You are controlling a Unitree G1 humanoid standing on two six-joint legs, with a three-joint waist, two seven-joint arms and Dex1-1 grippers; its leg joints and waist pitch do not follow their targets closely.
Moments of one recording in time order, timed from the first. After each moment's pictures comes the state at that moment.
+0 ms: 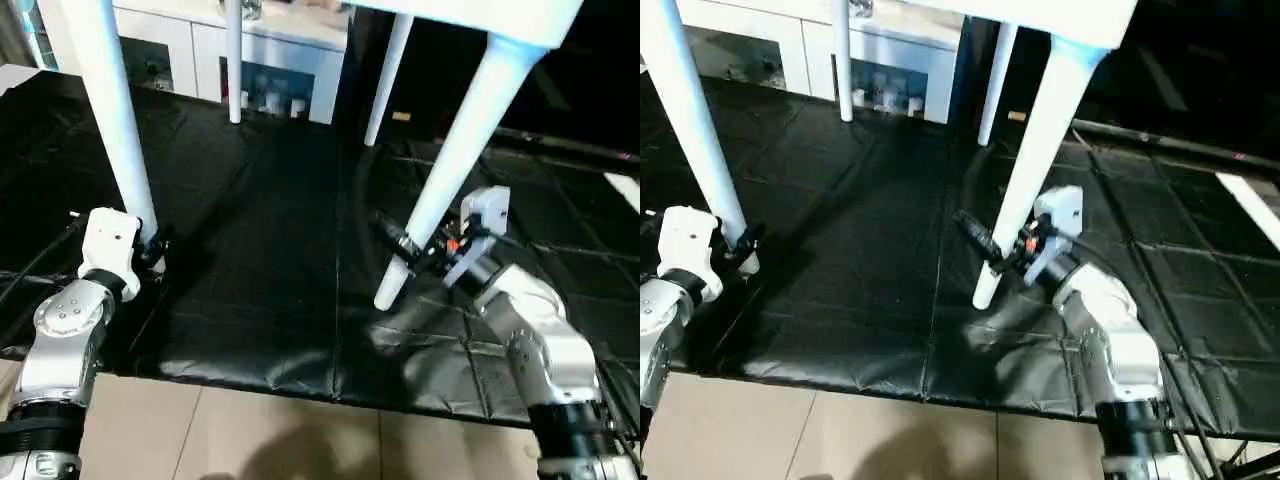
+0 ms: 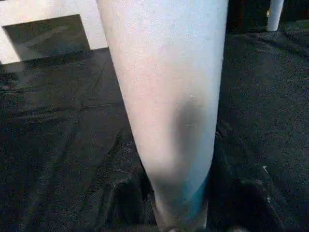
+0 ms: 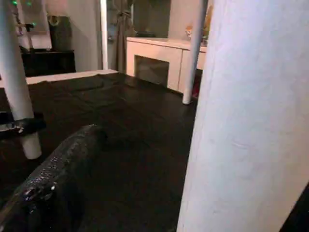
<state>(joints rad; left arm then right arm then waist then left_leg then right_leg) -0.31 0.49 0.15 0.42 -0.06 -0.01 -0.39 -0.32 -0.22 -0.02 0.09 0.39 0.19 0.62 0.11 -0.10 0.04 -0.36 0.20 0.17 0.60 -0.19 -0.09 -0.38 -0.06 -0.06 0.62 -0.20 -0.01</state>
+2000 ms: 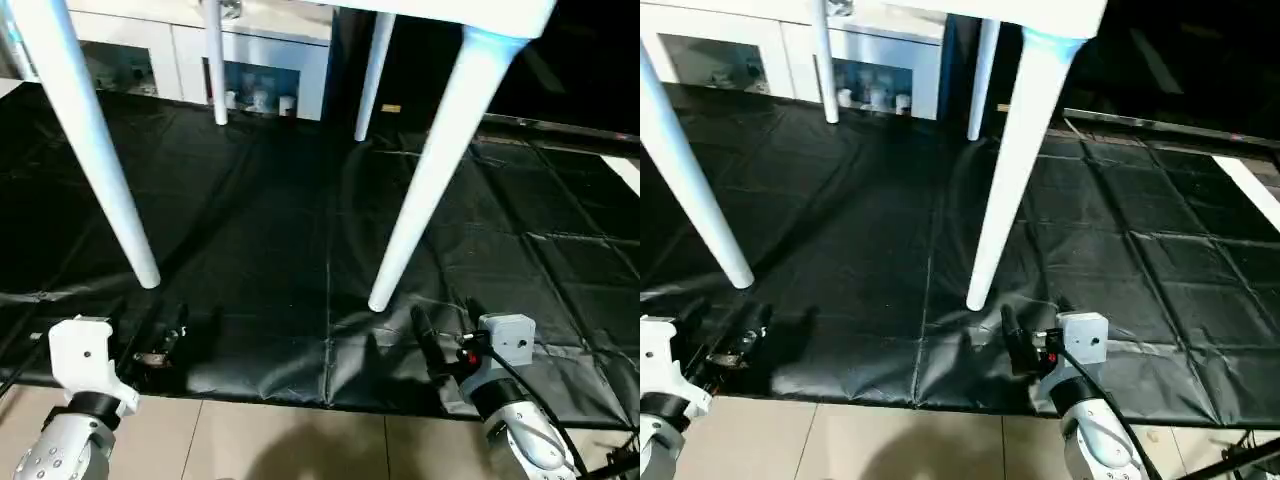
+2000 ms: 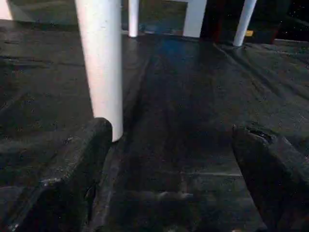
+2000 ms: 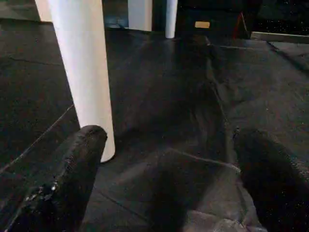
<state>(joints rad) 0.34 0.25 0.20 -0.32 -0.26 0.11 -0.26 0.24 -0.06 0.00 -0.17 0.14 0.08 0.22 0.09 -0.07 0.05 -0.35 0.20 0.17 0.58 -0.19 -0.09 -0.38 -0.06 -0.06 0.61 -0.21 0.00</state>
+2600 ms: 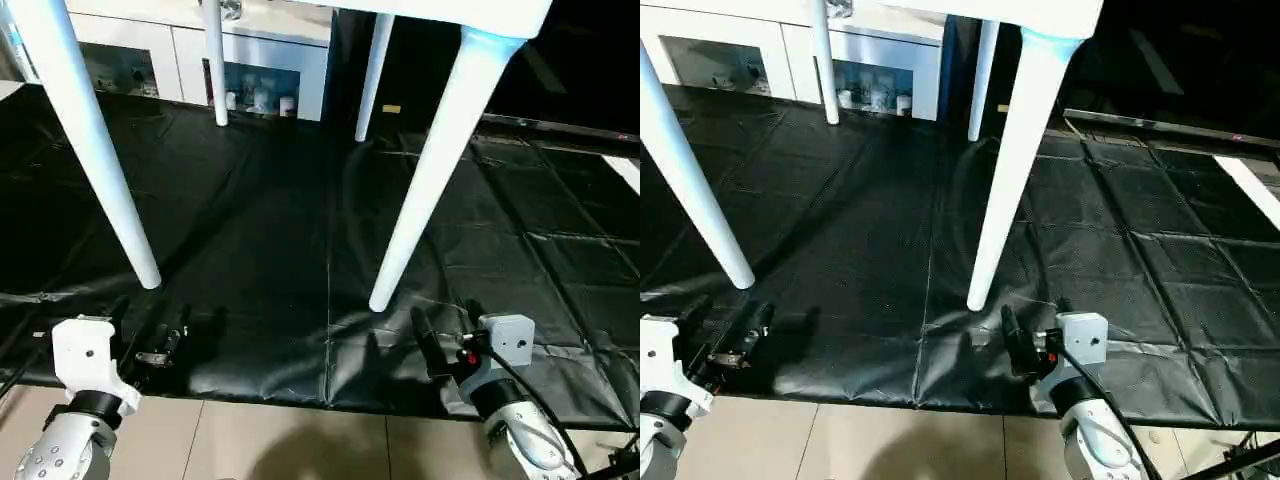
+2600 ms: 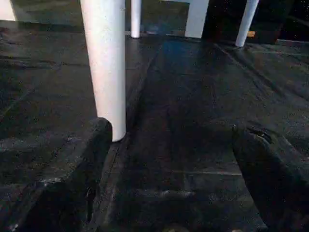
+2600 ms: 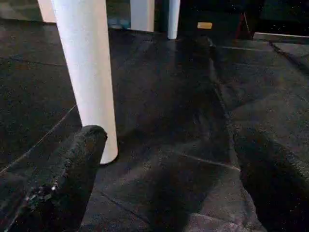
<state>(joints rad) 0.34 0.25 0.20 -0.32 -0.26 0.11 -0.26 0.24 -0.06 0.00 -0.17 0.14 0.08 0.22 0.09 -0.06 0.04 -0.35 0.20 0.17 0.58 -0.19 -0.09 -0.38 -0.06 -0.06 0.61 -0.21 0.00</state>
